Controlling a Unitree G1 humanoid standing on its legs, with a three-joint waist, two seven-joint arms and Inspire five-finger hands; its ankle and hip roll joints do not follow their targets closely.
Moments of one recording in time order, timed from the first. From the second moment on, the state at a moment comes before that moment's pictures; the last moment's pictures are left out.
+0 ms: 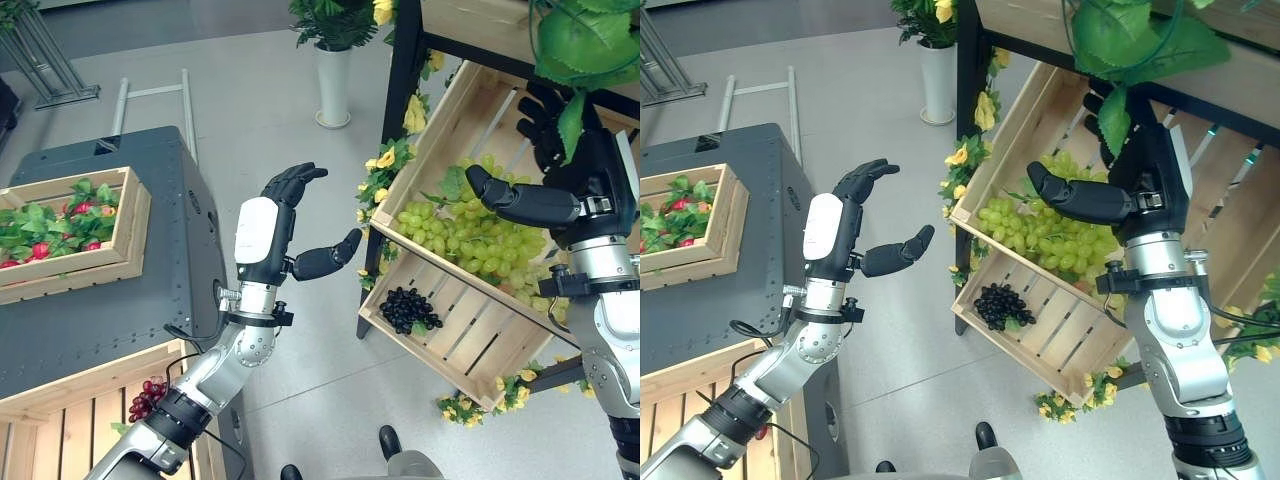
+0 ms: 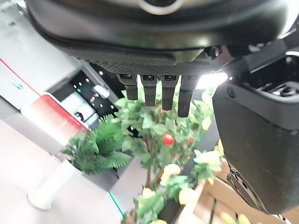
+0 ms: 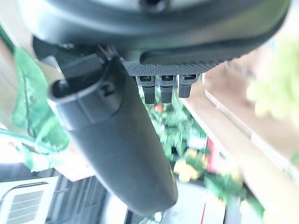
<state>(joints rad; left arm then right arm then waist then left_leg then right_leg) -0.27 0.56 -0.47 0.02 0.40 -0.15 0.72 -0.15 -0.66 -0.06 -0.36 0.61 -0.09 -0.11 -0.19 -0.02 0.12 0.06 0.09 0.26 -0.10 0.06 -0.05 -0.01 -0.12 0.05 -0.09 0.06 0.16</state>
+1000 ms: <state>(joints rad) 0.07 0.56 -0.06 0.11 0.56 -0.03 0.84 -0.08 -0.41 0.25 -0.16 0.64 -0.06 0.12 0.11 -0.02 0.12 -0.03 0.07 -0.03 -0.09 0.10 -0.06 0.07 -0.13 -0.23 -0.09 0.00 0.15</state>
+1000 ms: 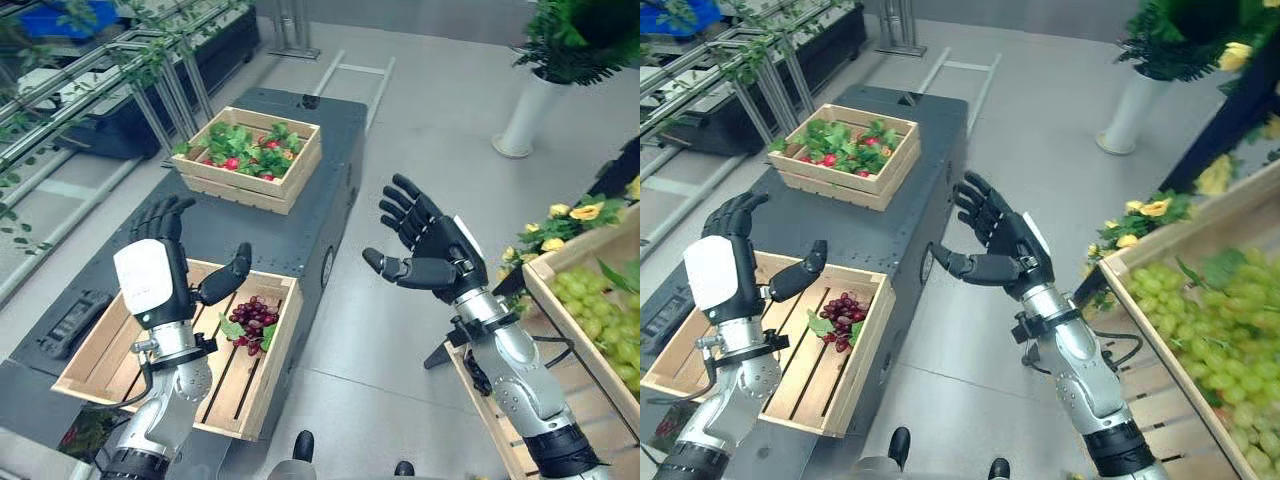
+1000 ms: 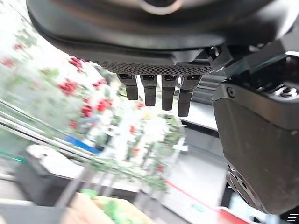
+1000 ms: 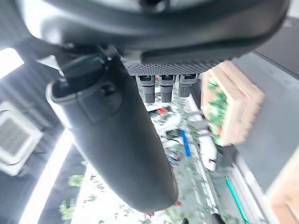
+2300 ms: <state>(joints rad) -0.33 0.89 -0.31 0.63 0.54 0.00 0.86 -0.10 -0.46 0.49 0.17 0.64 -0.06 0.19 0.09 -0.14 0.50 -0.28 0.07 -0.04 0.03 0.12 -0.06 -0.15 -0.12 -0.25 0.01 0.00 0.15</state>
